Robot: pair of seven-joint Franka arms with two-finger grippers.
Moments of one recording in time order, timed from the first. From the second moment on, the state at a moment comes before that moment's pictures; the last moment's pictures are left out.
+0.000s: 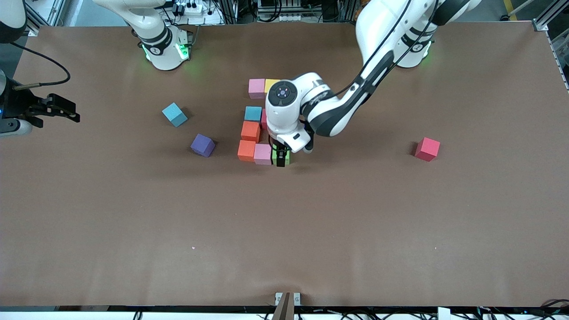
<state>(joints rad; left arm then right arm) -0.53 0.68 -0.37 -1.46 0.29 2.15 -2.47 -0.01 -0.01 -0.06 -1.68 0.01 1.58 -0.20</state>
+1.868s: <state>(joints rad) -0.12 0.15 -0.27 -1.82 0.09 1.75 -1.17 -0.01 -0.01 -0.06 -1.68 0.02 1.58 -0.21</state>
